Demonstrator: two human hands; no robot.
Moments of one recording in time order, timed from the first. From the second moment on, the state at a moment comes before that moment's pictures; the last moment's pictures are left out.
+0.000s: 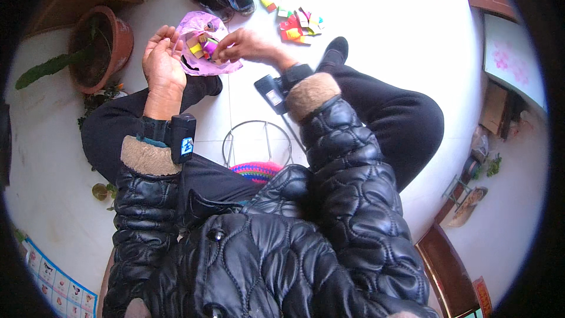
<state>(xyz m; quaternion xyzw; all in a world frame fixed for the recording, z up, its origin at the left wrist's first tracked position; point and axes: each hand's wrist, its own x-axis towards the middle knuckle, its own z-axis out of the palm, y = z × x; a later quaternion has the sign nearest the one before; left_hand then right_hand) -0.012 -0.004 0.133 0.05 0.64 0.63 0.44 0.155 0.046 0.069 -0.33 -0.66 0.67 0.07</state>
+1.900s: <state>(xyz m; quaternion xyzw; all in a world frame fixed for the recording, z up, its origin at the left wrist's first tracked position) 0.051 0.006 0.132 0.00 0.52 0.47 0.71 0.284 0.110 -0.066 -0.73 -0.49 0.47 0.13</state>
